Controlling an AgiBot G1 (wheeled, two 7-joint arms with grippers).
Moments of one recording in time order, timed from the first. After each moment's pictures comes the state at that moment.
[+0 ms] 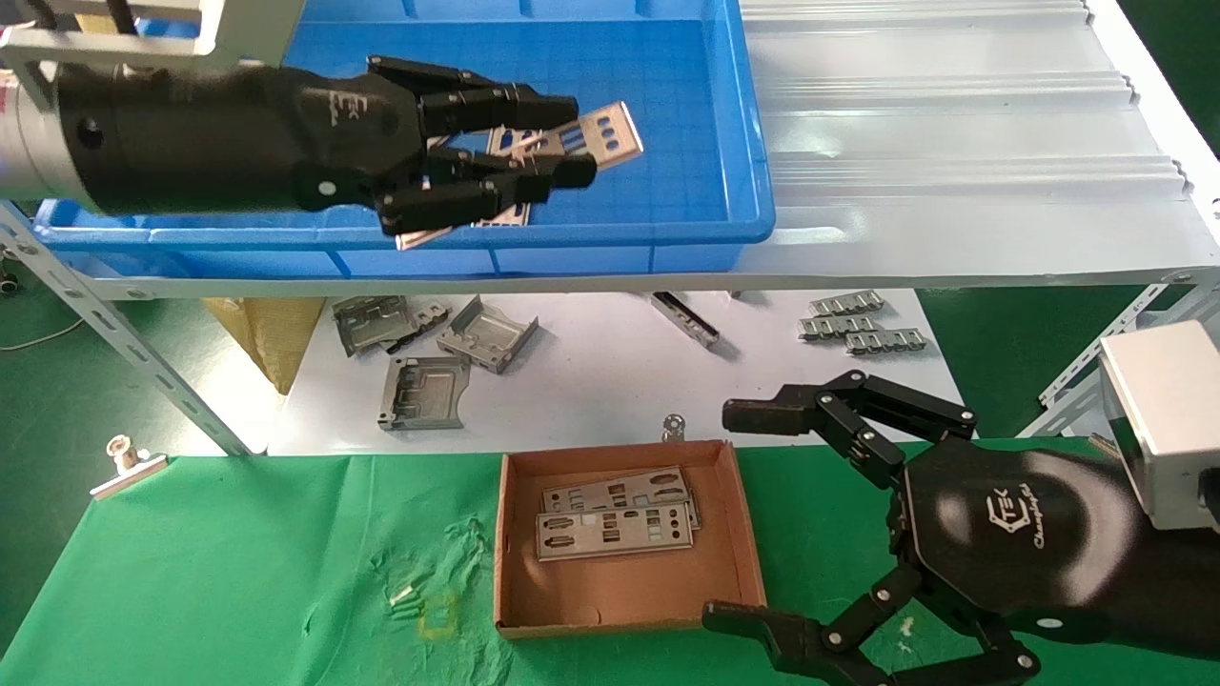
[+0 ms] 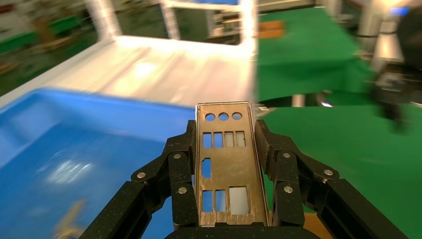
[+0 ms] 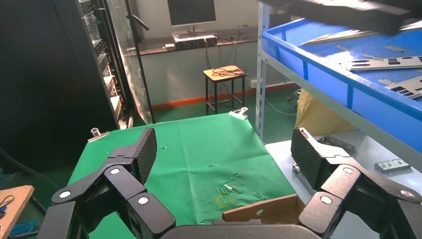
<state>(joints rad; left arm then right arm) -1.94 1.11 0.52 -0.21 1.19 1.56 0.20 1.10 -0.57 -0.38 1.26 -0.66 -1.46 0.13</state>
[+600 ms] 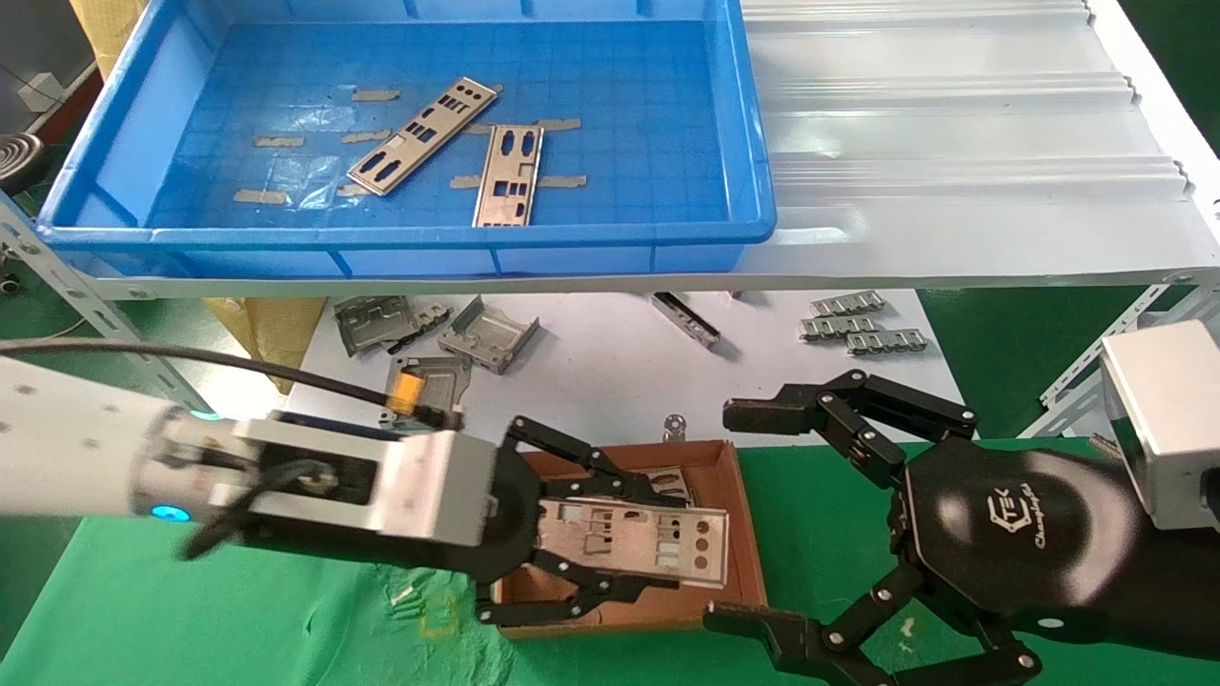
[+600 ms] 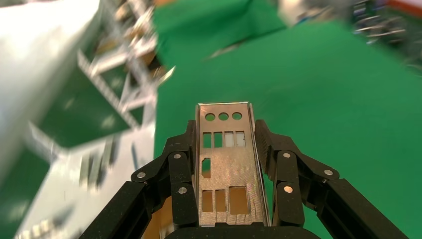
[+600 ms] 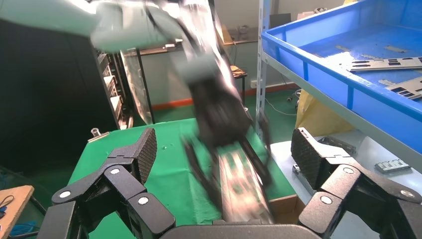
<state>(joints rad) -1.50 1.01 0.75 -0.75 1.01 1.39 0.31 1.10 -0.57 -0.38 1.26 -0.66 -1.46 0.13</state>
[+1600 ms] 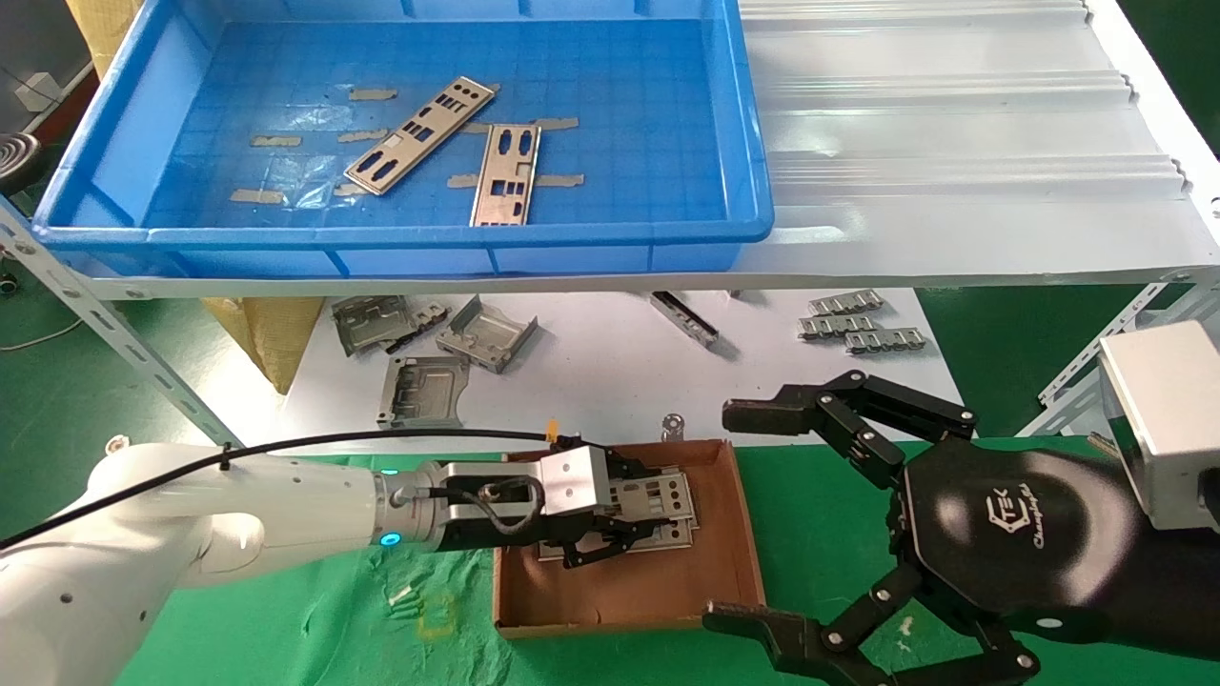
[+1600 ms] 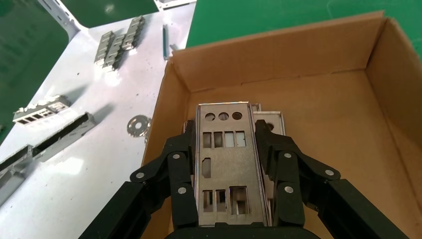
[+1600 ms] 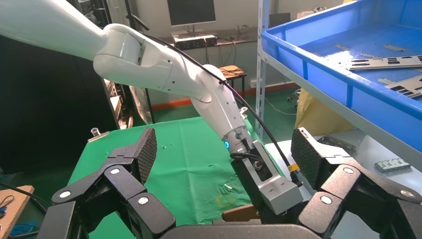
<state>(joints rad) -1.45 1.33 0.79 -0.23 1.10 1.14 0.70 1.10 -0.57 -0.38 1.26 -0.66 -1.46 0.13</state>
